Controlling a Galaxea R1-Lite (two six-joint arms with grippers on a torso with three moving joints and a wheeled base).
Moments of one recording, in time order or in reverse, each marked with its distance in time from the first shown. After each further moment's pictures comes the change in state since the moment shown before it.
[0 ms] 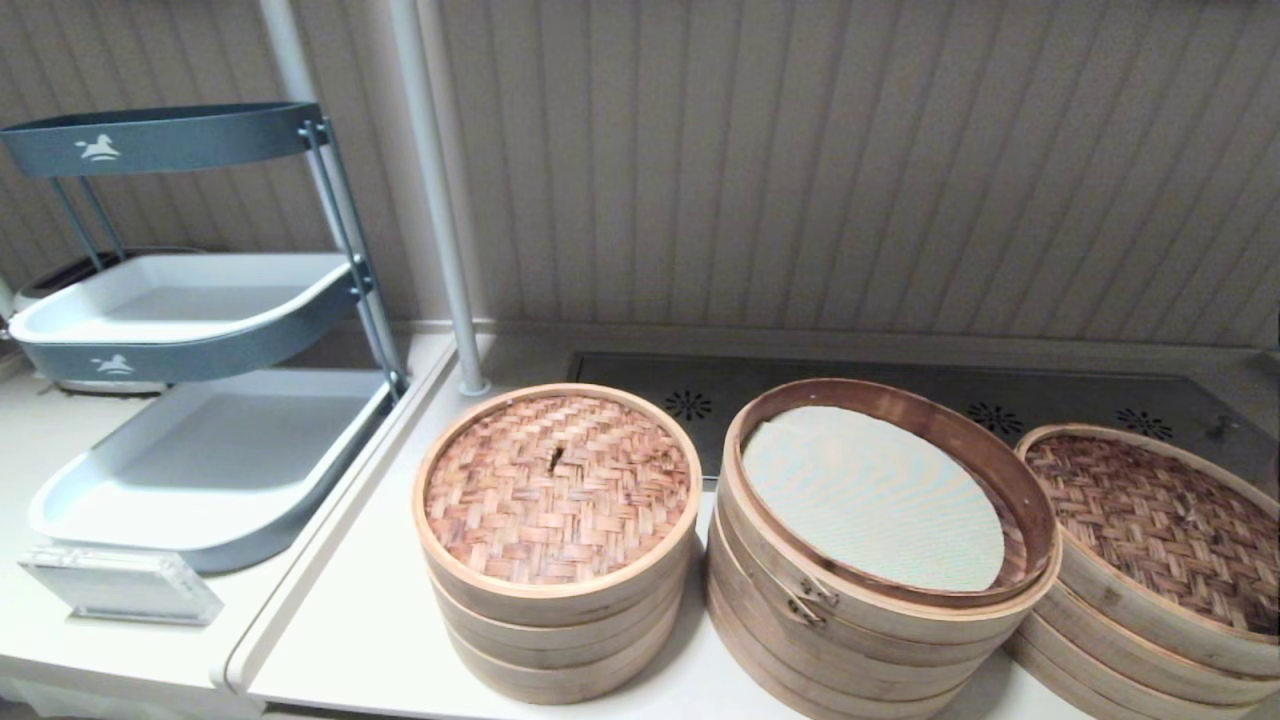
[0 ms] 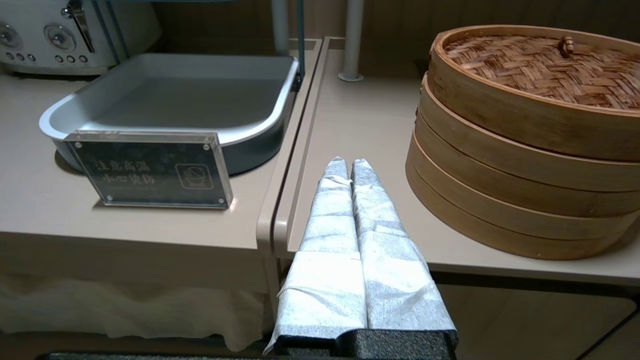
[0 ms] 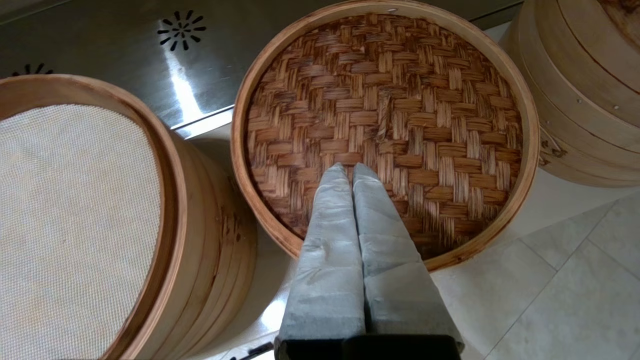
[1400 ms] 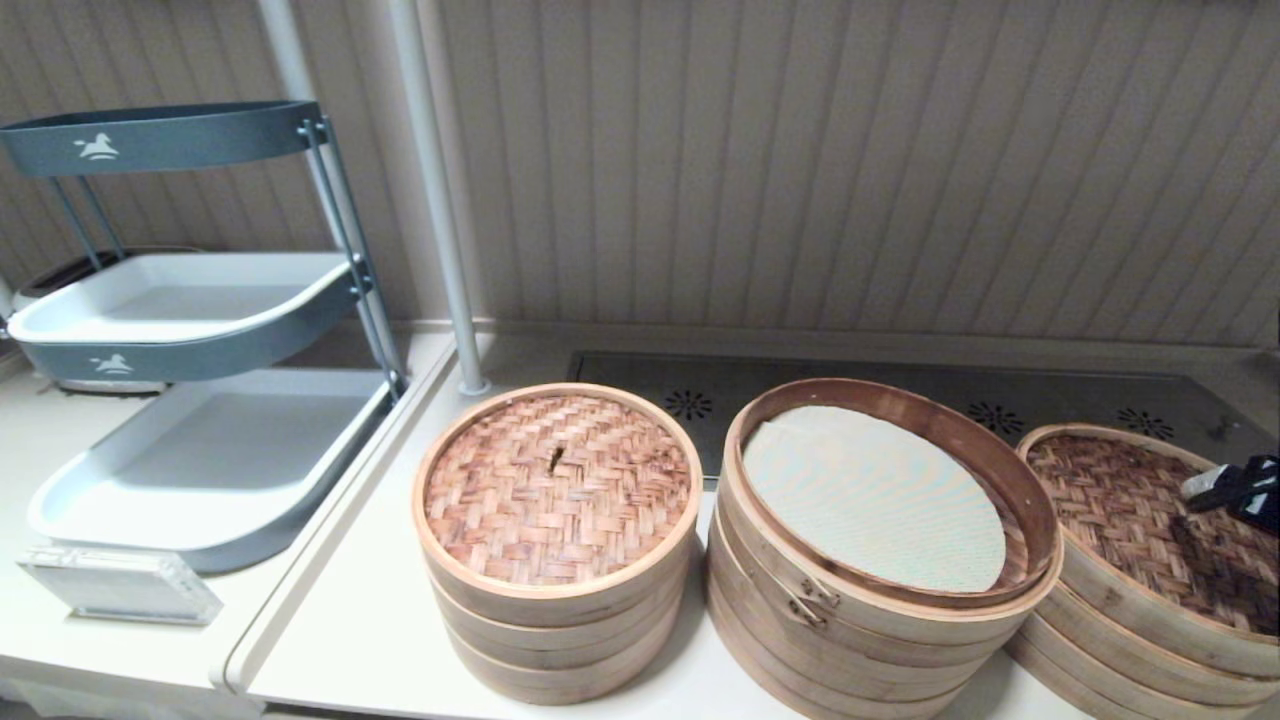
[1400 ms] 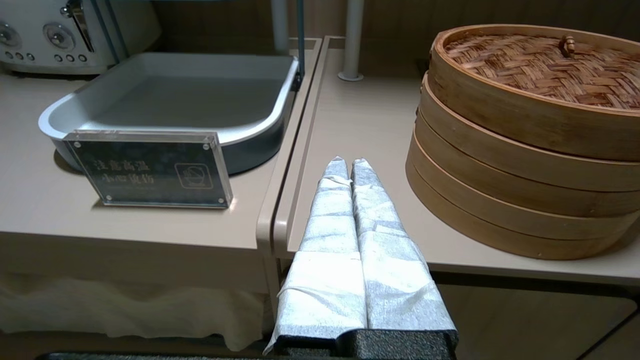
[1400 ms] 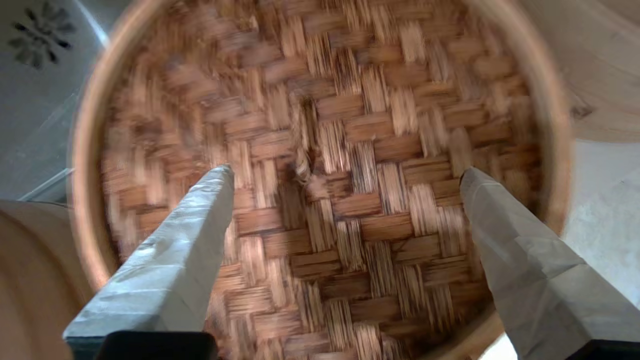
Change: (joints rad) left arm 0.000 0.000 0.000 0.000 0.000 0.000; right arm -0.146 0.326 0.198 -0.395 -0.005 0.062
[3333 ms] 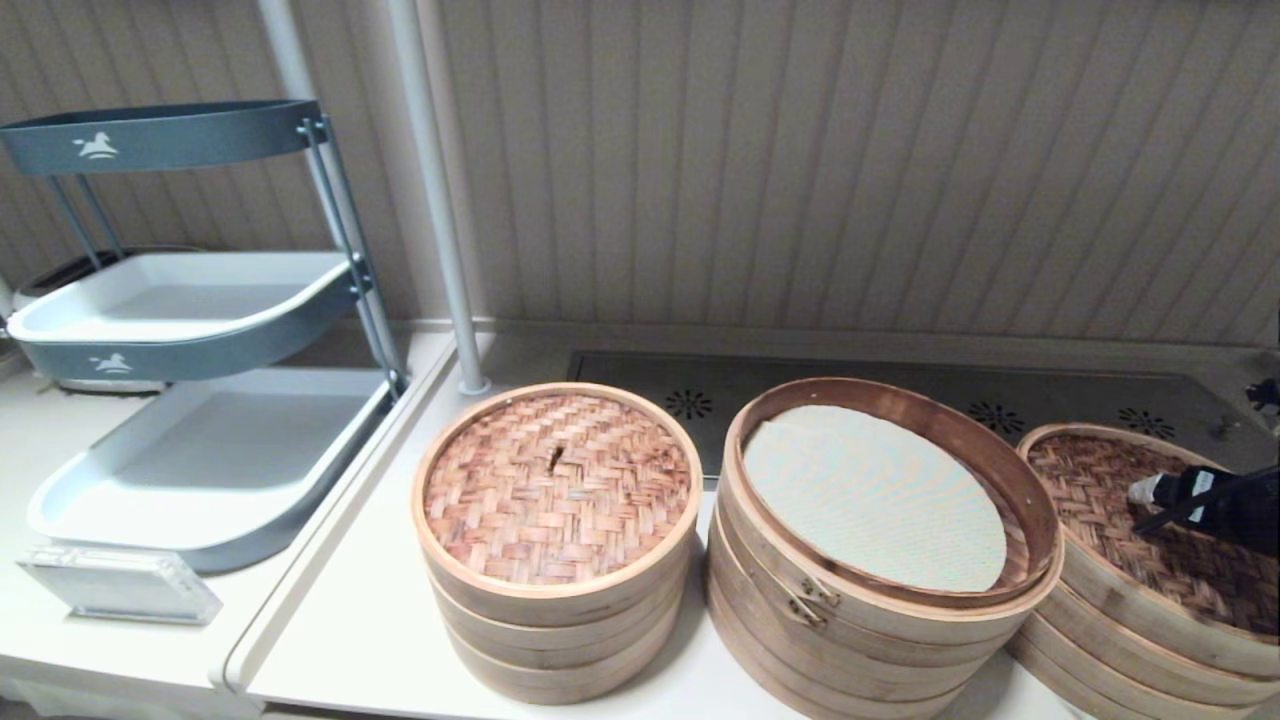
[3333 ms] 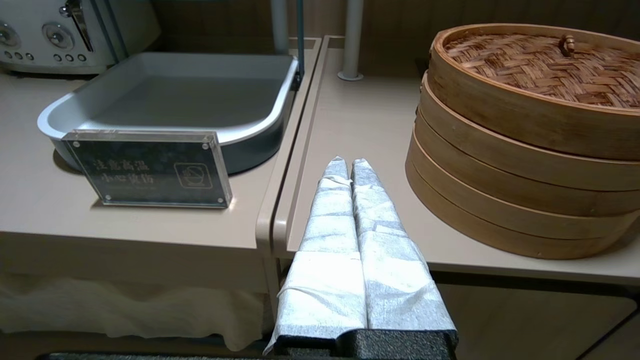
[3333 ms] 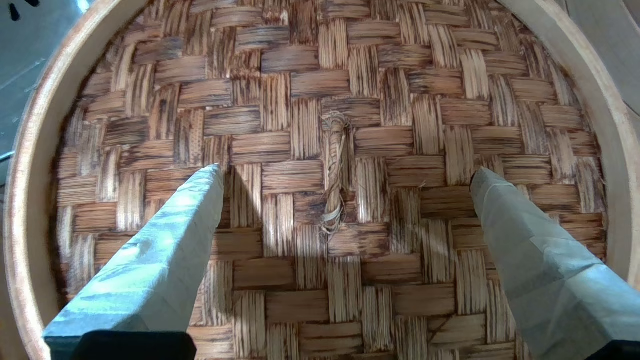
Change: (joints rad) left arm 0.000 0.000 0.000 0.000 0.000 0.000; right arm 0.055 0.124 0.047 -0.186 -0.032 -0.126
